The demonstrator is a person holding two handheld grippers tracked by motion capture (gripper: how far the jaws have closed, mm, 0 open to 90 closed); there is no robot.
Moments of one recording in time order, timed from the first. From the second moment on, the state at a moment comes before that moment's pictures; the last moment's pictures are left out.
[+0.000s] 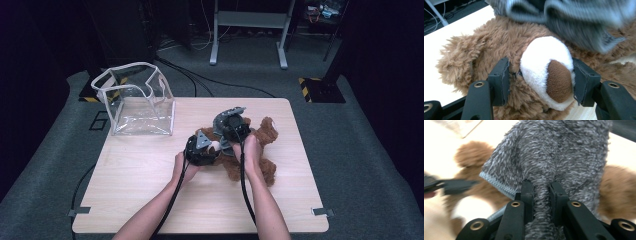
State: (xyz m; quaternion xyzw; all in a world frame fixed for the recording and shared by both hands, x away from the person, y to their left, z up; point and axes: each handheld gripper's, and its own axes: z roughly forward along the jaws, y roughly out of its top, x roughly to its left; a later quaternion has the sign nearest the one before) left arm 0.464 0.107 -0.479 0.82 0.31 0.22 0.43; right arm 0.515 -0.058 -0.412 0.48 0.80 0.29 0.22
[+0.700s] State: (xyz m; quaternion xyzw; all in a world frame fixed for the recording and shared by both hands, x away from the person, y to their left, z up) left arm 0.467 0.107 -0.478 0.82 0.32 0.21 0.43; right arm 0.466 -0.144 -0.374 0.53 0.75 0.30 0.27
